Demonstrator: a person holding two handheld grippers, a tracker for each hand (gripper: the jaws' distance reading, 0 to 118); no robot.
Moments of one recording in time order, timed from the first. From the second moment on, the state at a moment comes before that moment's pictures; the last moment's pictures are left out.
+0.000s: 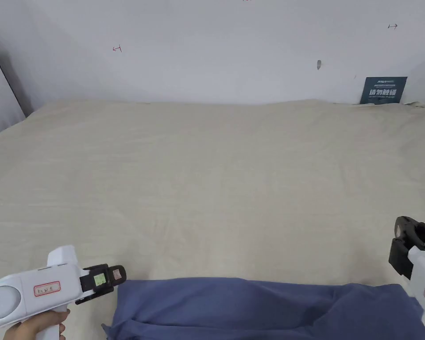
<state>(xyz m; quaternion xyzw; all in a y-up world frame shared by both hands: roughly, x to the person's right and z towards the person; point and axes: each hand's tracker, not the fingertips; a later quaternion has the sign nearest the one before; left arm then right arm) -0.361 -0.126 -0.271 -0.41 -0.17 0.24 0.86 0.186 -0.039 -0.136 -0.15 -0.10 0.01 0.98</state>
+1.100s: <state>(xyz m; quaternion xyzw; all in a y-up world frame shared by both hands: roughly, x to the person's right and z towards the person) -0.370 -0.237 -0.322 -0.52 -0.20 0.26 0.79 0.178 -0.064 -0.155 -0.21 -0.11 0.01 0.97</state>
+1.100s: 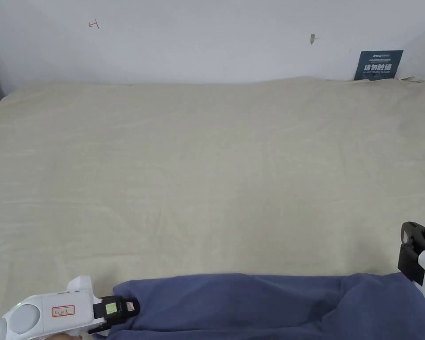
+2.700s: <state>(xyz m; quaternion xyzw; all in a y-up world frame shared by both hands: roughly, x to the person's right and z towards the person) -0.089 -0.158 -0.298 -0.54 -0.20 0.09 0.81 0.241 -0.065 -0.101 -0.18 -0.12 -0.05 0.98</state>
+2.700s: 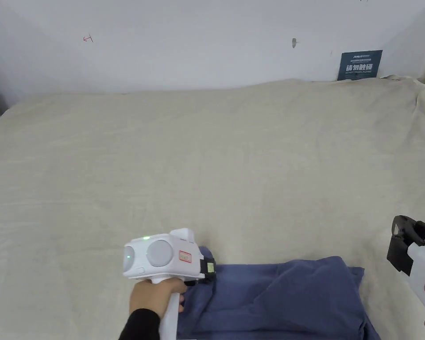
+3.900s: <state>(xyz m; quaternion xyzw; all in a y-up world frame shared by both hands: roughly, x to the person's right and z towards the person) -0.183 -0.117 -0.251 -0.31 -0.14 0.09 0.94 0.233 -0.052 -0.100 -0.18 -0.11 -0.04 0.98</state>
